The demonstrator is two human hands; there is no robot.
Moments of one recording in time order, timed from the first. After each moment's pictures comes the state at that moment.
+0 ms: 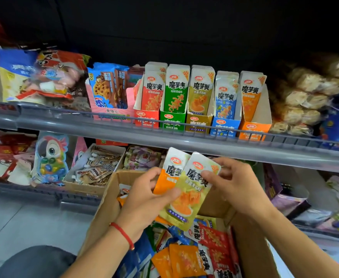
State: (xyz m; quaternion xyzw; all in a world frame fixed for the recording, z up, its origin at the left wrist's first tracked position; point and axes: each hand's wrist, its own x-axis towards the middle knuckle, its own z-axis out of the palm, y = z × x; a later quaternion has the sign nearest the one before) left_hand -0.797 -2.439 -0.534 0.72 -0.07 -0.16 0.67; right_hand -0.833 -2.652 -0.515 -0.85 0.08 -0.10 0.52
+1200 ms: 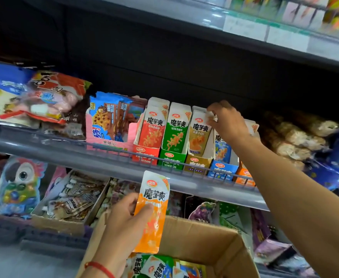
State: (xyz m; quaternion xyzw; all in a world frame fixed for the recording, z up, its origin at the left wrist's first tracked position) left_hand -0.750 -2.419 -0.518 0.69 0.02 -0.11 0.72; right_hand -0.611 -2.706 -0.382 -0.96 0.05 -0.27 -0.02
